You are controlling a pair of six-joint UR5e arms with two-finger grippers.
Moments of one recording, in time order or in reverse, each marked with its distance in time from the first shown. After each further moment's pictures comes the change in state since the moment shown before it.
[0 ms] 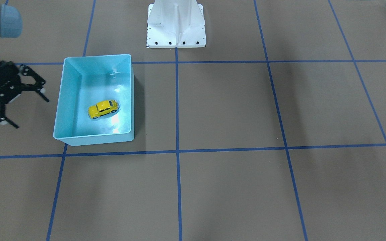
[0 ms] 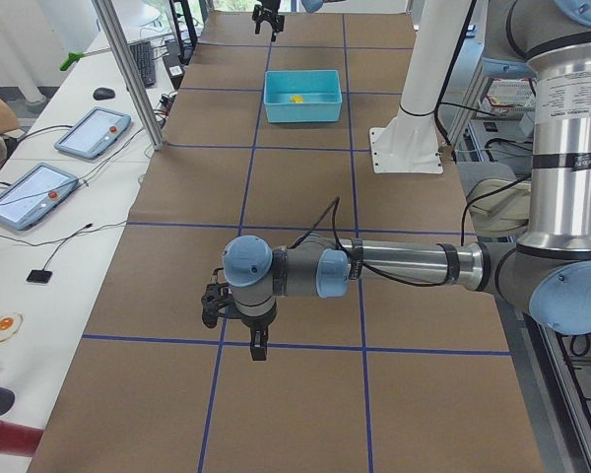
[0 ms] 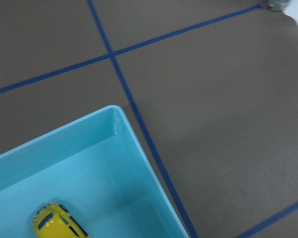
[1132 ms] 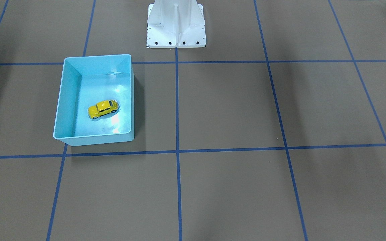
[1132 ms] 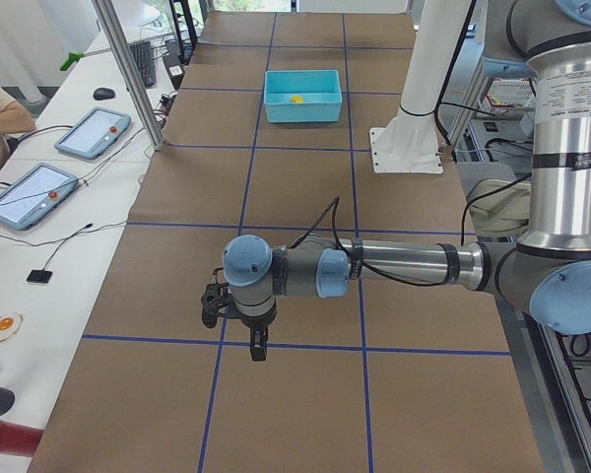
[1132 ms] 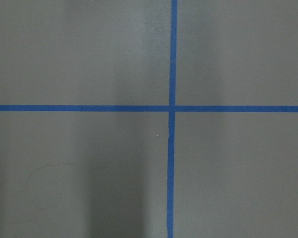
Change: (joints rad) left arm -0.001 0.000 0.000 -0.002 0.004 0.000; right arm 0.367 -0.345 -0.144 -0.140 0.042 0.063
